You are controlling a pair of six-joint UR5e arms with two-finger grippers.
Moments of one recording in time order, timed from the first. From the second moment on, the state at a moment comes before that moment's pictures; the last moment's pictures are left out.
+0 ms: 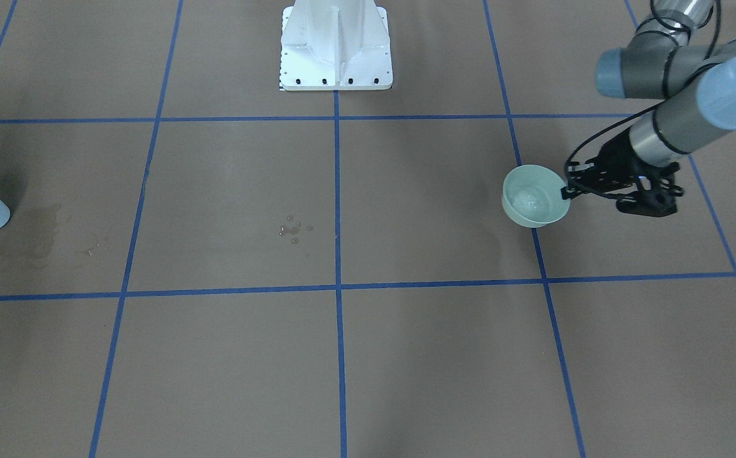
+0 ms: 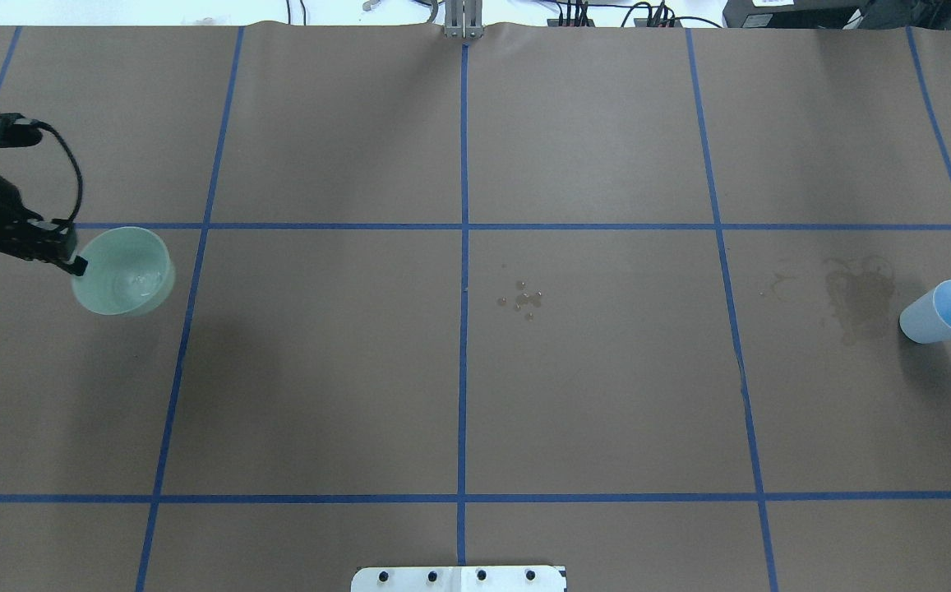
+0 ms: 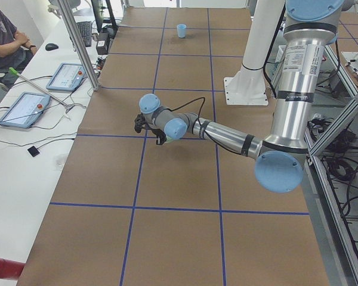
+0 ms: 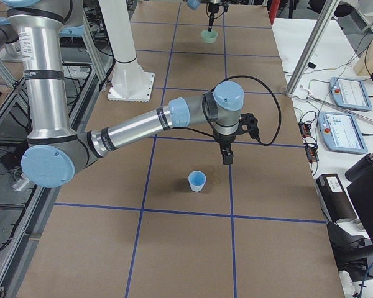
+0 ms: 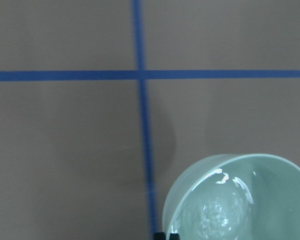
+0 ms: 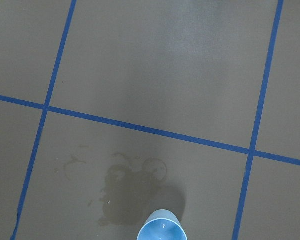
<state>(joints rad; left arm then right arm) -1.09 -1.65 -1.71 -1.84 -2.44 -0.53 1.50 -1.50 1.90 -1.76 2.41 -0.01</state>
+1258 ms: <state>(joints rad) -1.18 -1.61 -1.59 -1.84 -2.45 -0.30 1.50 -1.51 1.90 -1.76 2.41 -0.01</state>
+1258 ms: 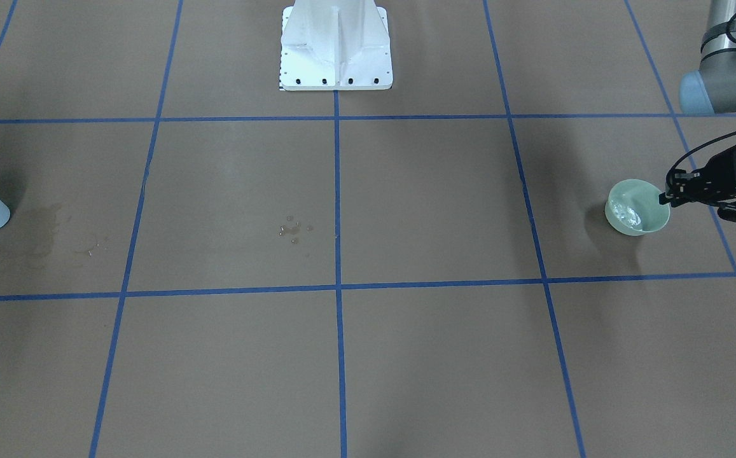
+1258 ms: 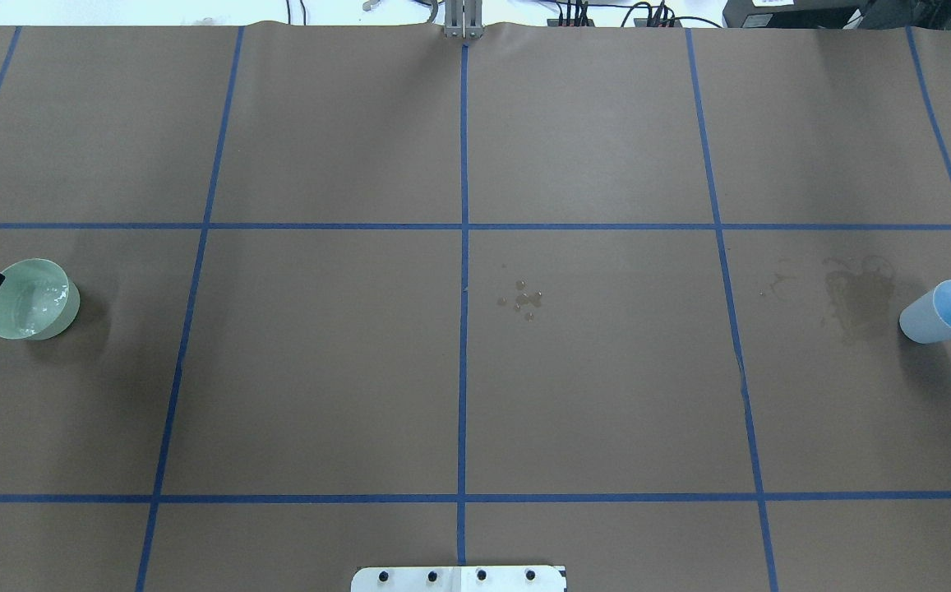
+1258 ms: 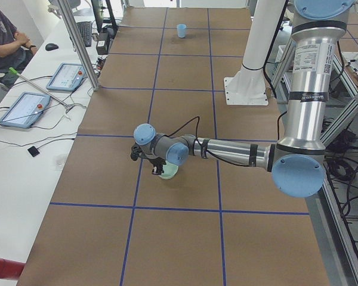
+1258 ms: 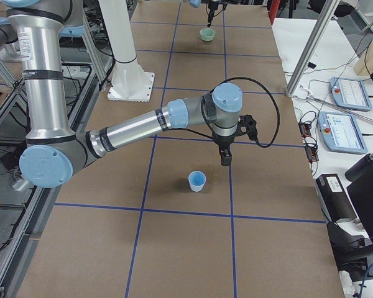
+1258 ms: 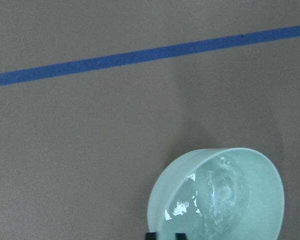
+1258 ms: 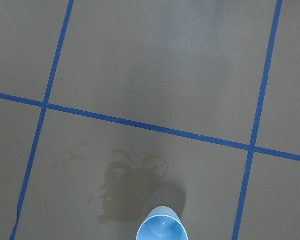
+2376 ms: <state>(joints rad) -1.54 -1.59 -1.82 -1.44 -2.46 0.06 1.50 -1.52 1.86 -1.76 2.40 -0.02</state>
